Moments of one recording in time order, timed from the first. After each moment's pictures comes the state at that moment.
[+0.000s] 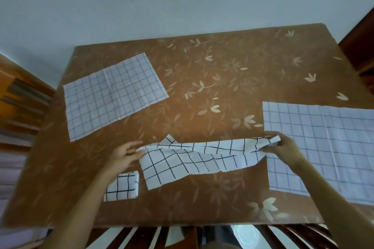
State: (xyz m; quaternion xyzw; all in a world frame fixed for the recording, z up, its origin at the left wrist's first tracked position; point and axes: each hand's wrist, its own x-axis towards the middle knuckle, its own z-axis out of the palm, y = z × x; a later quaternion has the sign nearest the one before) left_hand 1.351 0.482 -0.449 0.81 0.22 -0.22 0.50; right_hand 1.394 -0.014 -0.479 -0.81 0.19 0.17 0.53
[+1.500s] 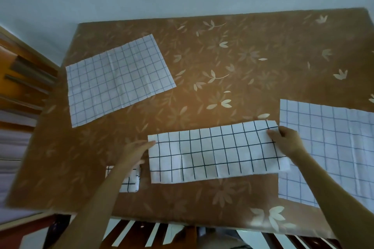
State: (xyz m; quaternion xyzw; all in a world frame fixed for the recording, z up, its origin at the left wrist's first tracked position) left_hand 1.366 0.456 -0.498 0.72 0.42 -0.19 0.53; right_hand 1.449 0.004 -0.521 -0.88 0.21 0.17 0.39
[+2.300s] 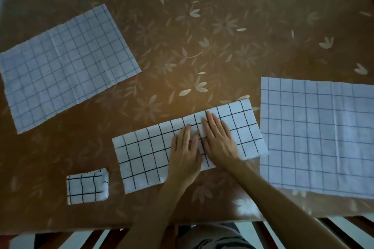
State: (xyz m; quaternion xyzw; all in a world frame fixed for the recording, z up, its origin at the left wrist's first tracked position) left_hand 1.358 0.251 -0.585 0.99 -0.09 -0.11 0.10; right_hand 1.404 0.100 -0.595 -0.97 -0.16 0.13 0.12
